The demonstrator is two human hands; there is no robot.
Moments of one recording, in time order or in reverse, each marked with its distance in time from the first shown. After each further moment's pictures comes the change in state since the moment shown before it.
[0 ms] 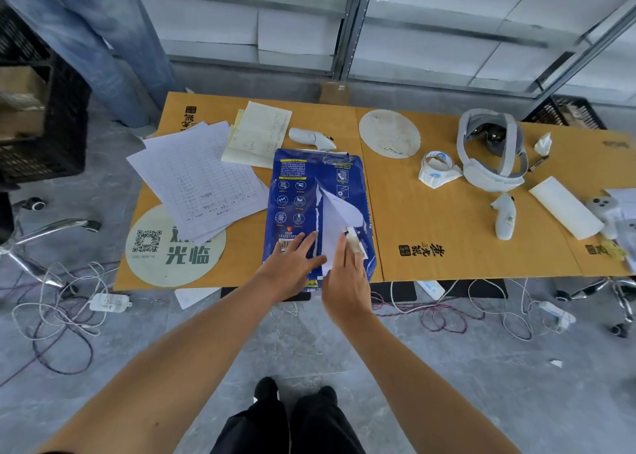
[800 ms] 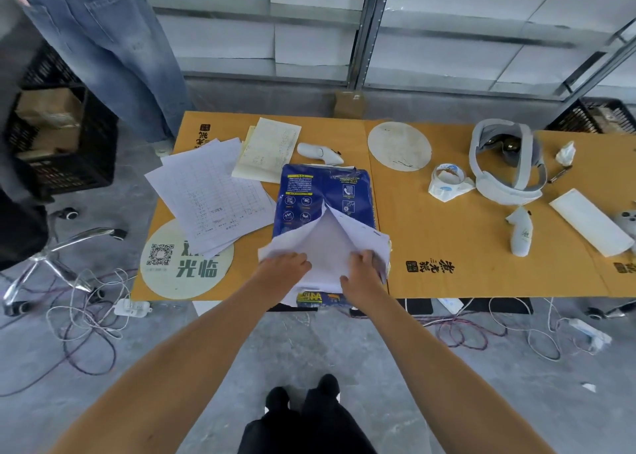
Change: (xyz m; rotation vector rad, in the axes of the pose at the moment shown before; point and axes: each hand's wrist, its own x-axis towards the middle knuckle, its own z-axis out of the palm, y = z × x) left_hand 0.005 -0.019 -0.023 0.204 -0.111 -0.023; right_hand 0.063 0.037 -0.012 -0.059 -0.311 0.125
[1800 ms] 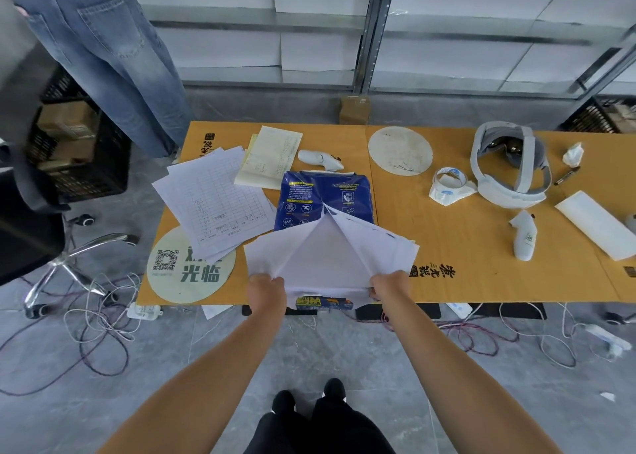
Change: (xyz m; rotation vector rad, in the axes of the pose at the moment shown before) left_hand -0.008 0.033 0.005 -1.273 0.317 -1.228; right_hand 0.013 0.041 -0.019 0.805 0.093 0.579
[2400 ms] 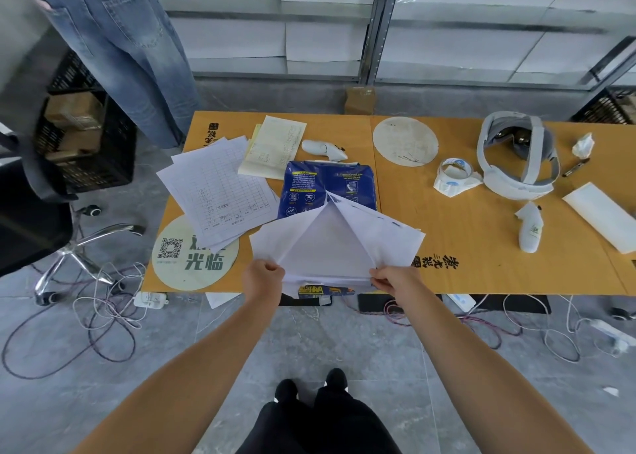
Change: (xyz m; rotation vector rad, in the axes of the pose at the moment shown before) left_hand -0.004 -0.006 -0.015 -0.149 -0.037 0.024; right_hand 0.000 0.001 -0.019 0.376 -0.195 0.146
